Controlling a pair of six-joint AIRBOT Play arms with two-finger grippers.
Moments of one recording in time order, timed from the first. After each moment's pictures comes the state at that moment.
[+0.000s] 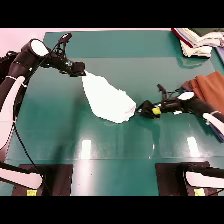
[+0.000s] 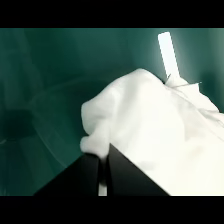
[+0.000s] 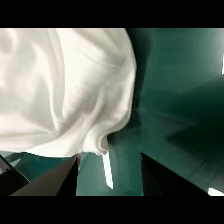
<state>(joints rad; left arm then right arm) -0.18 -1.60 1.65 1.06 -1.11 -1.42 0.10 -1.39 0.78 -0.55 1.00 1.27</state>
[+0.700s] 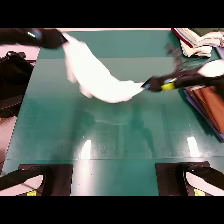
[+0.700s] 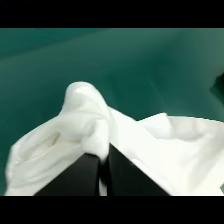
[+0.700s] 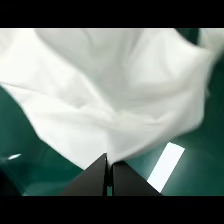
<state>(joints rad) -0.17 -1.19 1.77 1.09 -1.10 -1.40 0.10 -1.07 1.21 -0.83 1.15 1.33</state>
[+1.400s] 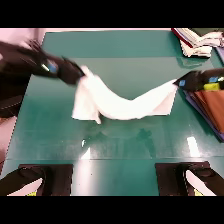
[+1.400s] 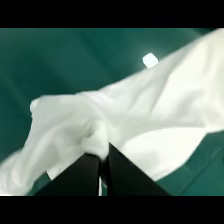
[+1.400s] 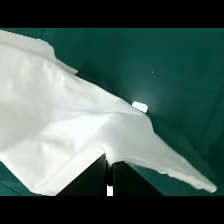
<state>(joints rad) -0.42 -1.08 1.47 1.11 -1.24 -1.37 -0.01 -0.87 1.23 -1.03 1.39 1.45</state>
